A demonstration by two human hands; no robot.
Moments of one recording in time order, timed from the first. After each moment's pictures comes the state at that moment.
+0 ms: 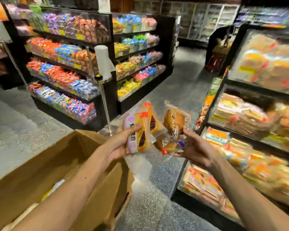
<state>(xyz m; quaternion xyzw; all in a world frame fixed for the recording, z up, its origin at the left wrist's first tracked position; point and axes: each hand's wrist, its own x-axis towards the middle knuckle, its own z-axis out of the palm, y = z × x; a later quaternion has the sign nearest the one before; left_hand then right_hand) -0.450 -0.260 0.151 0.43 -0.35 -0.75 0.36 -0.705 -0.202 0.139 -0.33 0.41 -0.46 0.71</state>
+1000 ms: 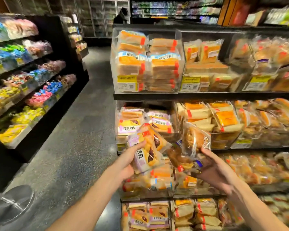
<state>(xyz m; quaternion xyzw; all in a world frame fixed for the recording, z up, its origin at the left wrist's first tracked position) -0.984 -0.386 0.111 0.40 -0.40 -0.82 0.11 -1.148 -0.169 0.109 -0.10 0.48 -0.71 0.50</state>
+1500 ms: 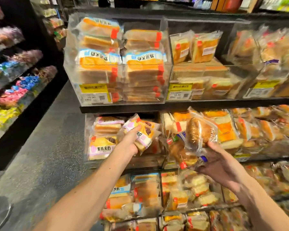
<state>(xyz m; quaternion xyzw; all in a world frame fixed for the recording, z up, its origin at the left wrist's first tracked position) -1.177 -0.447 0.138 0.45 -0.34 -0.82 0.12 -1.276 -0.208 0.138 -0.12 0.48 -0.72 0.48</state>
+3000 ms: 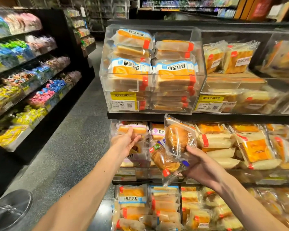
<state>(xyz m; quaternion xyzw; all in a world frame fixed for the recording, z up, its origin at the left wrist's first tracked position) -1.133 -0.551 0.101 0.48 -0.32 -0.76 0.29 -1.245 -0.317 0.128 -0.13 0.43 -0.68 0.58</state>
